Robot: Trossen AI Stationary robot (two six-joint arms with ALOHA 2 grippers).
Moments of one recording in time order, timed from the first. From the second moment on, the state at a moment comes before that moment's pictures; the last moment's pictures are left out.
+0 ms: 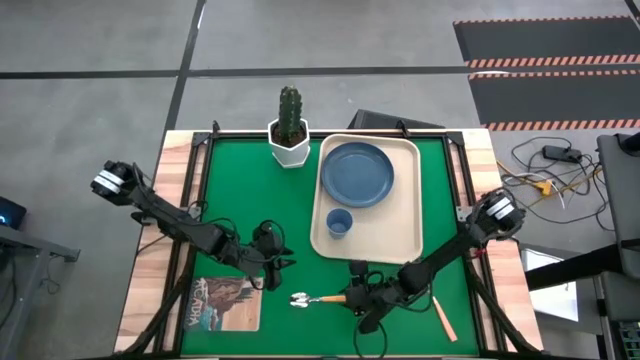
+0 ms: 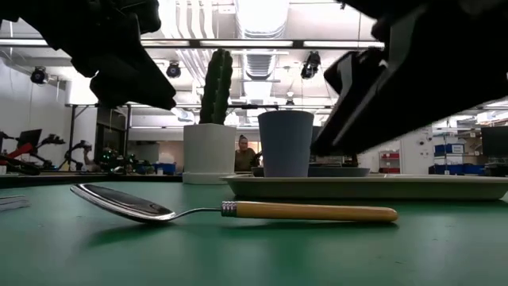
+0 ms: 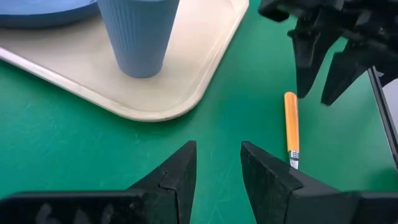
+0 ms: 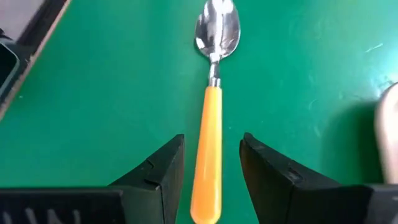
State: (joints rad) left arm -0.48 1.36 0.66 0.03 -0.46 -0.67; right arm 0.59 1.90 1.06 0.02 0.34 0.28
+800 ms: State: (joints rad) left arm -0.48 1.35 0.66 0.04 -0.47 -0.67; right arm 0.56 2.07 1.06 0.36 0.39 0.24
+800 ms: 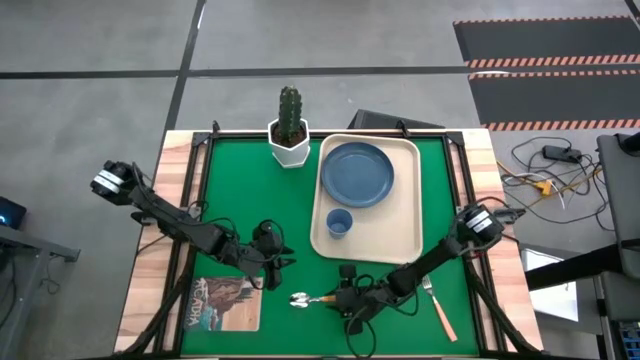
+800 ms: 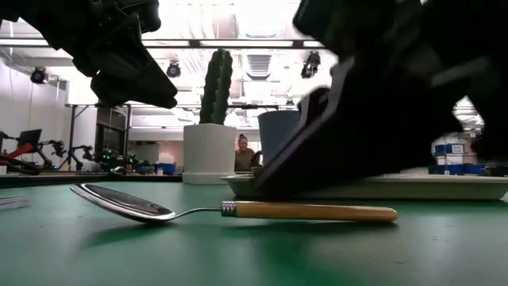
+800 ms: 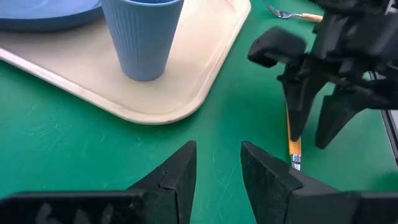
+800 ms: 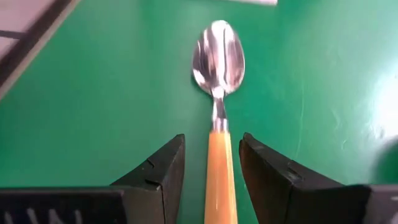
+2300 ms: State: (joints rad) left arm -0.48 1.35 0.66 0.04 -0.48 -0.67; right arm 0.23 1.15 0.86 -0.42 0.44 0.13
